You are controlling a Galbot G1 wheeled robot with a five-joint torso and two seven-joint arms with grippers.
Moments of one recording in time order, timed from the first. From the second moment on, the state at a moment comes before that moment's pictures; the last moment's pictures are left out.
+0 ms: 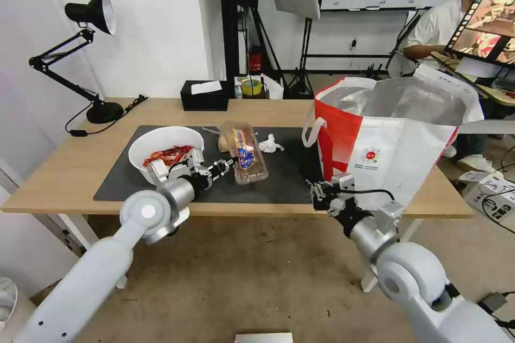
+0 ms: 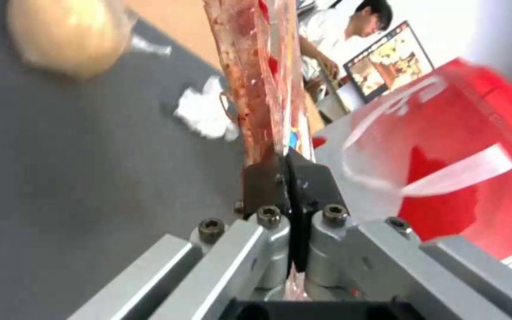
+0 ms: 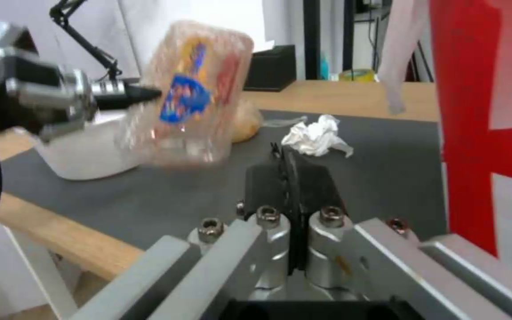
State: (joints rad) left arm 0.79 -0.91 -0.11 -1.87 -1.62 0.36 -0.25; right arm -1.32 1.01 0.36 2.21 0.62 -0.29 0.00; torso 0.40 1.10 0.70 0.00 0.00
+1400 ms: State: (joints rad) left arm -0.13 -1.23 0.43 -1.60 -1.90 0.29 -0.34; right arm -1.47 1.15 0.40 2.21 0.50 -0.27 -0.04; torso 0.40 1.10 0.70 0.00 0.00
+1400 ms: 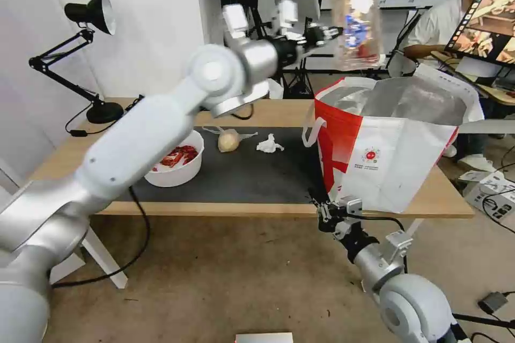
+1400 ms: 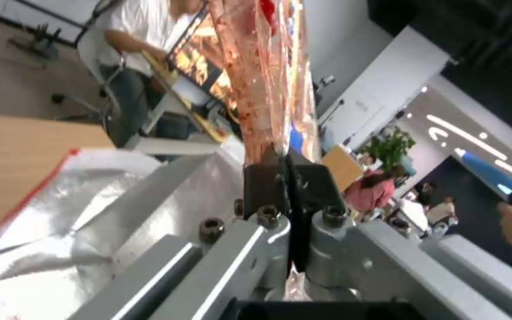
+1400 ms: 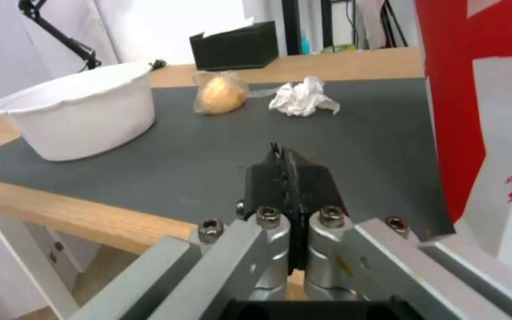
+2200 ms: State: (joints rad) left arm -0.10 -1.37 0.60 -1.47 -1.70 0.27 -0.36; right arm -1.53 1.18 0.40 2.24 0.45 -0.24 -0.07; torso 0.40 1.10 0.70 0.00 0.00
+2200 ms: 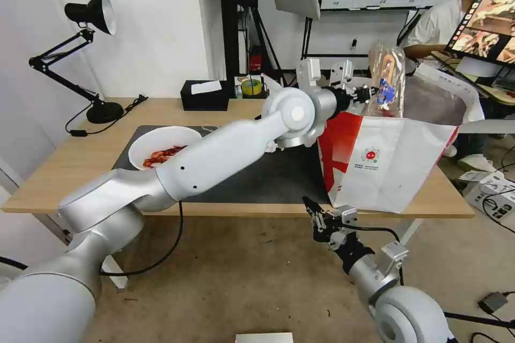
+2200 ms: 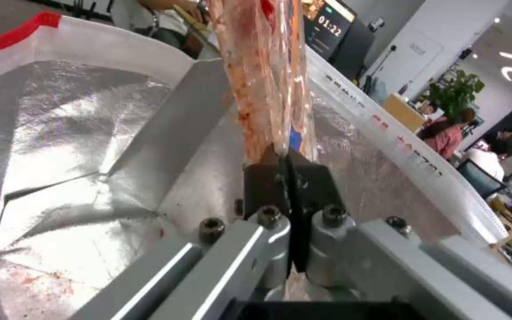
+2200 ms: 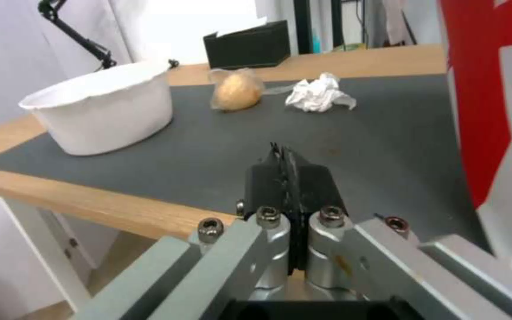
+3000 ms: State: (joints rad) left arm -0.11 -1.37 0.62 -1.47 -1.70 0.27 -0.37; right arm -1.56 1.20 0.43 2.25 0.42 -0.21 -0.08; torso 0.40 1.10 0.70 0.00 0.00
